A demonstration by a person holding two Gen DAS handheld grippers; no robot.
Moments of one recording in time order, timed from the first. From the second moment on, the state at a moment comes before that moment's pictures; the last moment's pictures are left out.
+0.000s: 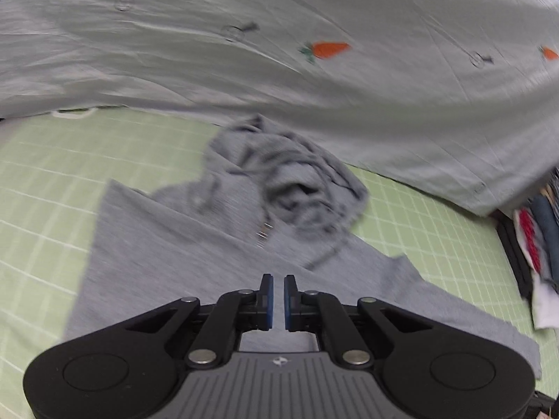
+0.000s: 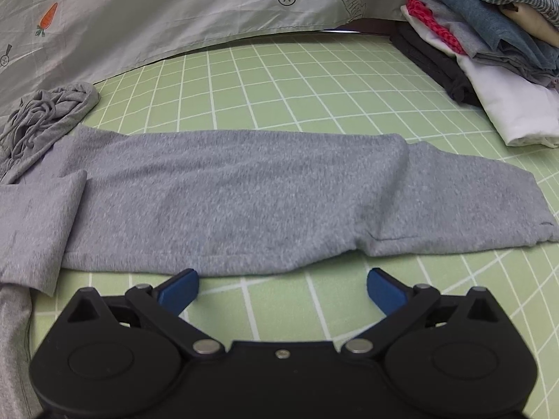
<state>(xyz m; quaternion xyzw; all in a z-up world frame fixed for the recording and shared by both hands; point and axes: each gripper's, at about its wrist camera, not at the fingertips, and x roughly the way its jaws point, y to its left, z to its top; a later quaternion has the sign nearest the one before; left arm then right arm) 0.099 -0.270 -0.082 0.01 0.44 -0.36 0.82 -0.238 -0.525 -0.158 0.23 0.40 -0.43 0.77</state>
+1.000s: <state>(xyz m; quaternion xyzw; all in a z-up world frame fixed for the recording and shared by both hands) 0.066 -0.296 -0.107 0.03 0.46 -0.45 0.76 -0.236 -0.522 -0.160 0.23 0.39 -0.45 0.77</state>
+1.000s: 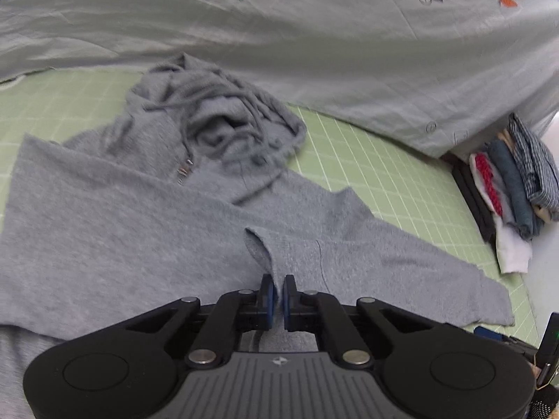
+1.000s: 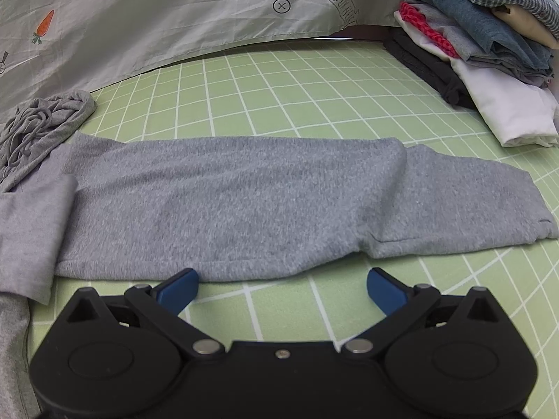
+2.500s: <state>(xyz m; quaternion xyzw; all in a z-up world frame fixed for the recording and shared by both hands) 0.140 -0.241 -0.148 -0.17 0.59 -0.31 0.73 -0.270 -0.557 -0.129 0.22 0.31 -0.49 0.78</state>
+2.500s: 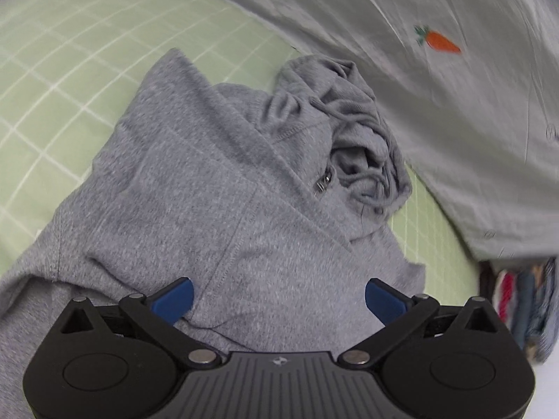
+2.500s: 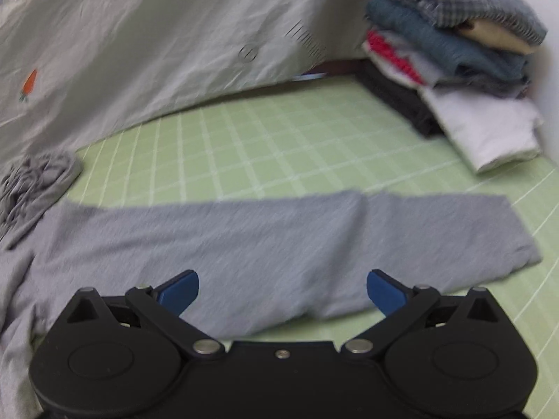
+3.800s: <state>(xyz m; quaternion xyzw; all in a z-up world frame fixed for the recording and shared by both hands) 0.154 -0.213 -0.157 -0.30 0.60 -0.27 0.69 -0.373 -0.641 -0.174 0.22 0.24 -0.65 0.69</state>
